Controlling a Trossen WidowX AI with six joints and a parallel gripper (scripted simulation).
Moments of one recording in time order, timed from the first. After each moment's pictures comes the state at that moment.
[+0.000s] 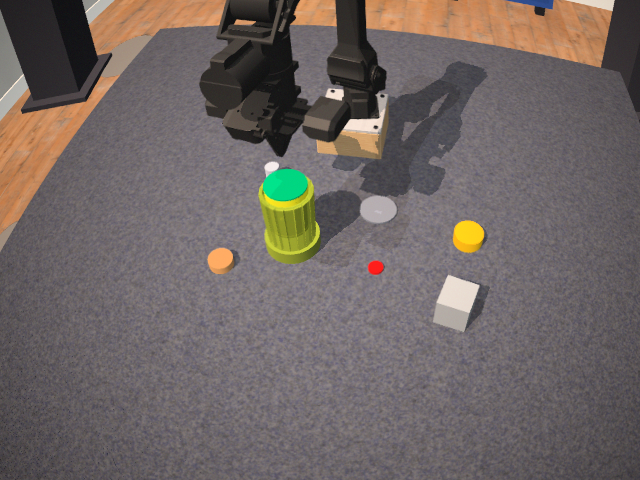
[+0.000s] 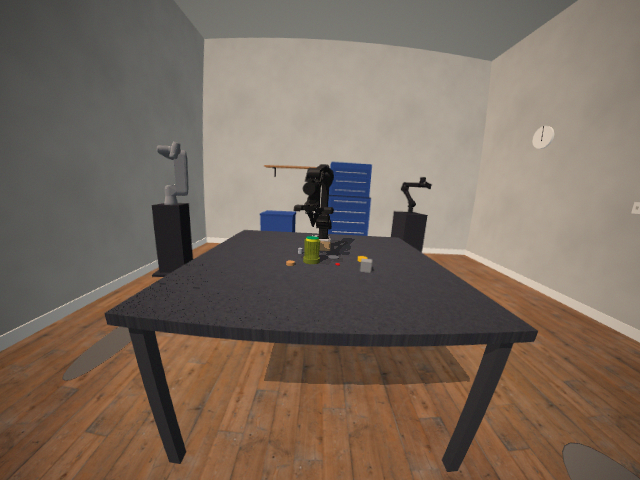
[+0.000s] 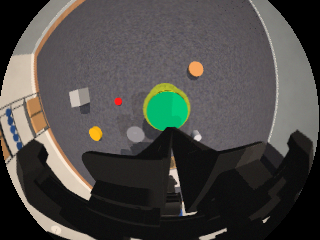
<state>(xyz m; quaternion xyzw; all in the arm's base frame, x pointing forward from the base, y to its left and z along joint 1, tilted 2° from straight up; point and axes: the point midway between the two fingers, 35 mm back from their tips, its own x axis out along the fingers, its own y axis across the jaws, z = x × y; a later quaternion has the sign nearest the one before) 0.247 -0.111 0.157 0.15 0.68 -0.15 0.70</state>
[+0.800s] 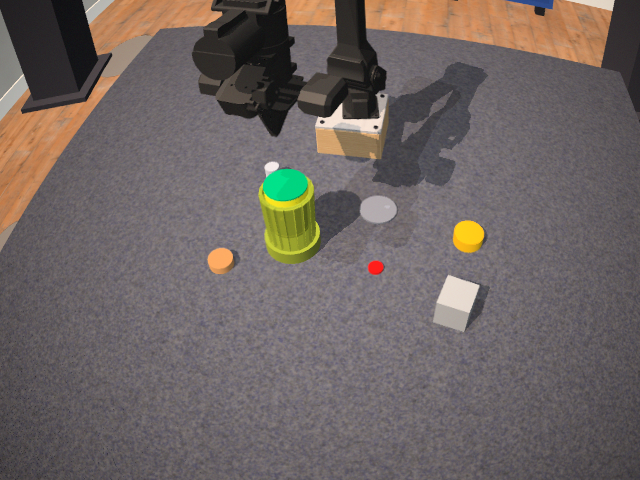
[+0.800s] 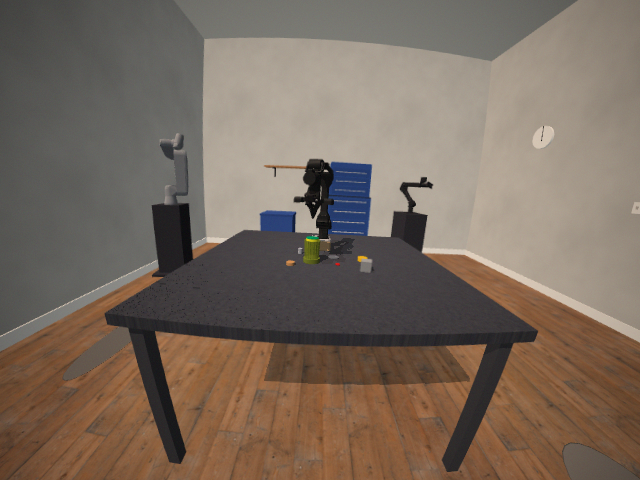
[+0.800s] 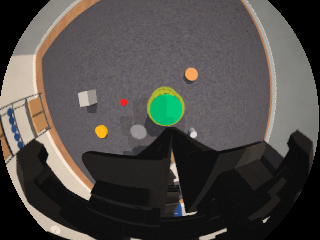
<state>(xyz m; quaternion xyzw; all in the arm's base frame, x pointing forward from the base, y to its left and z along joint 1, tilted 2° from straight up) 0.250 -0.113 0.199 0.14 0.67 -0.15 0.71</state>
